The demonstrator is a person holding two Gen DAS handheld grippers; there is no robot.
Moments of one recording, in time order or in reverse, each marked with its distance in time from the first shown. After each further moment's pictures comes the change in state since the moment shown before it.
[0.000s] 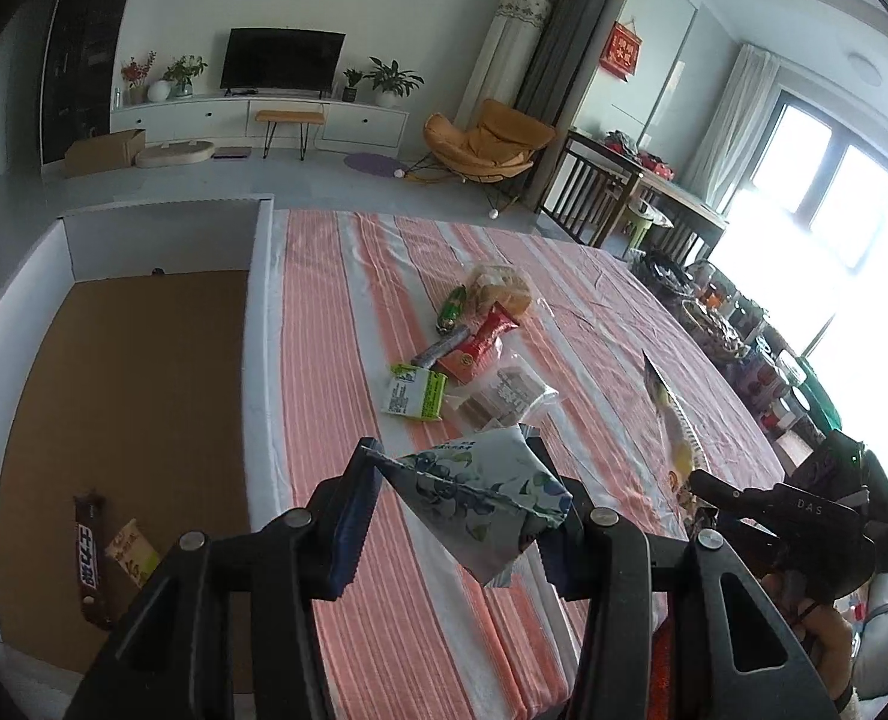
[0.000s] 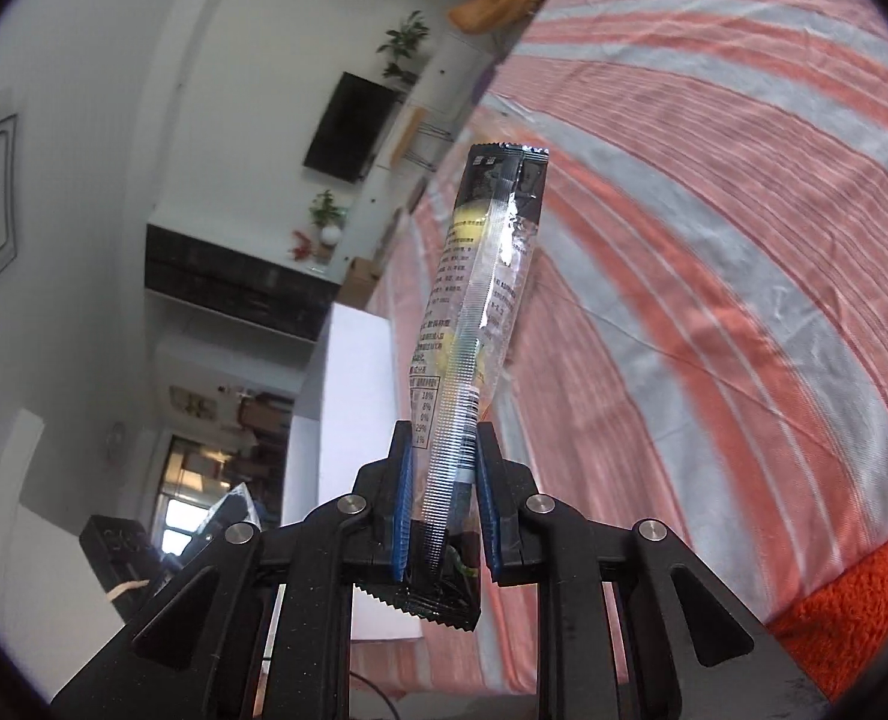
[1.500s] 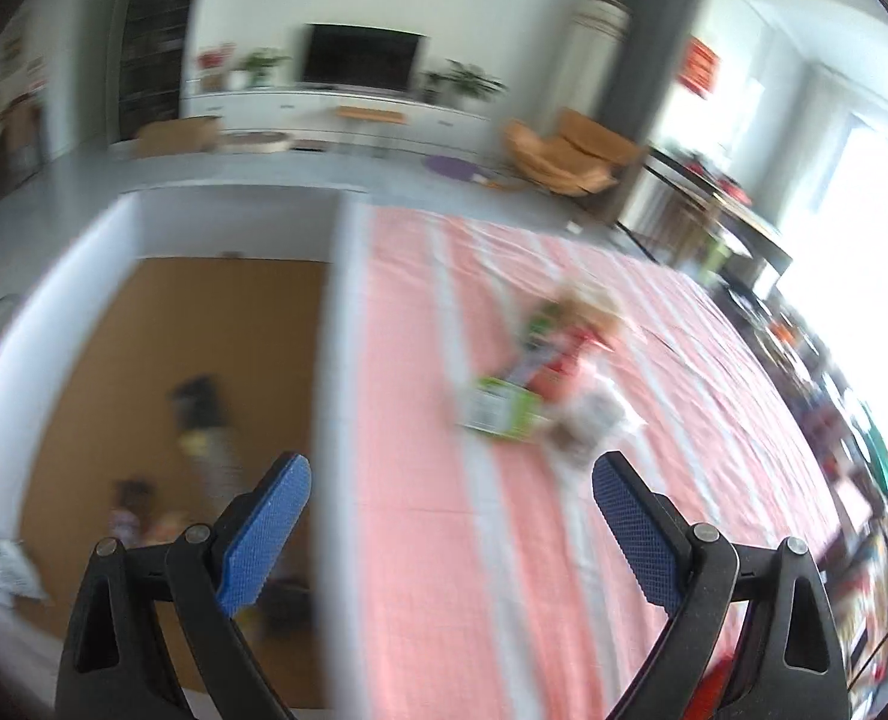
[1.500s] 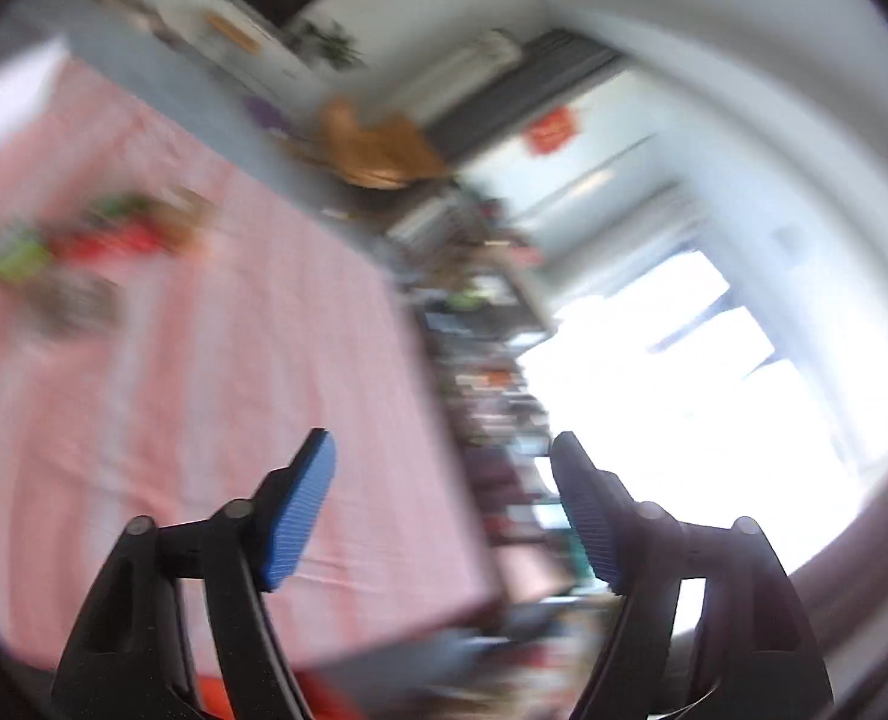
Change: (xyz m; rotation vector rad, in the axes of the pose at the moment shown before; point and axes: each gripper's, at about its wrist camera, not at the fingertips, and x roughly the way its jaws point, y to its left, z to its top) left arm 0.033 0.027 -0.003 -0.065 0.005 0.147; right arm -0.018 0.142 -0.005 -1.258 -0.240 -1.575
